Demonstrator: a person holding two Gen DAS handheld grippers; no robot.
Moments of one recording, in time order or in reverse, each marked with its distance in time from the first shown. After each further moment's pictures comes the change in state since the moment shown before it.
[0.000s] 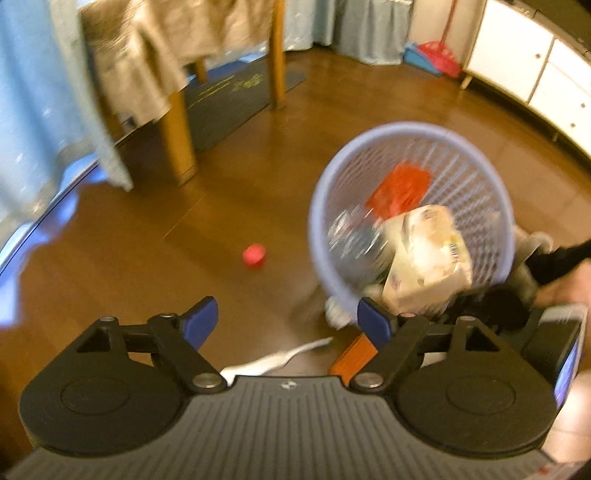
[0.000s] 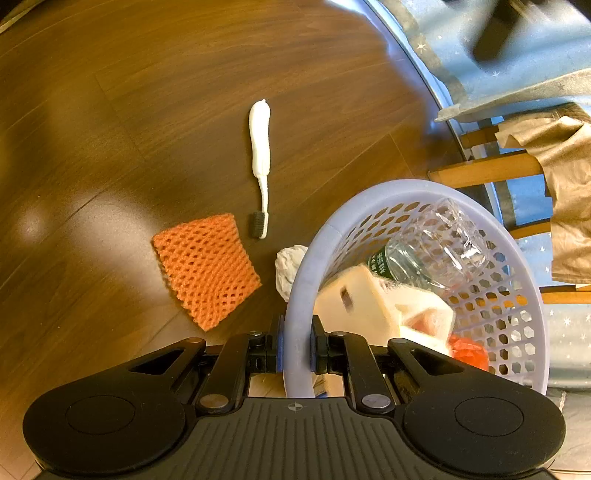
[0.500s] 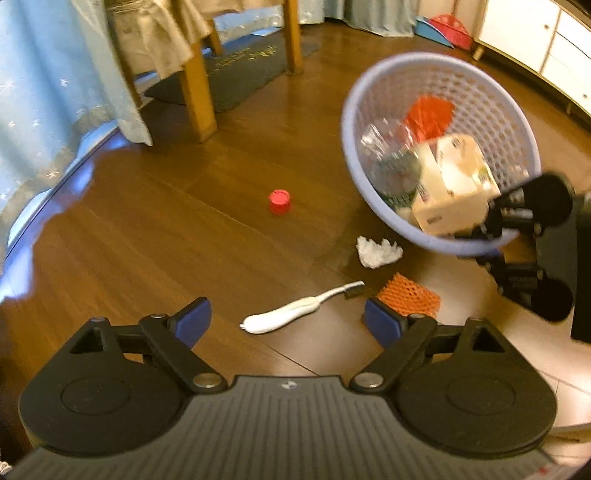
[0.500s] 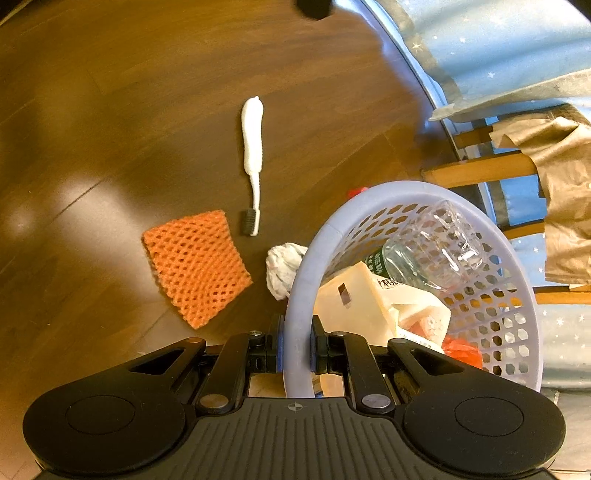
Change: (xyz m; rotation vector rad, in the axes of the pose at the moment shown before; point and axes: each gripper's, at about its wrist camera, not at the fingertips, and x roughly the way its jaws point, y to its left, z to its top) left arm 0.016 0.008 -0.066 0.042 0.044 0.040; right arm 0.004 -0.001 -0.002 -0.003 0.006 -0.029
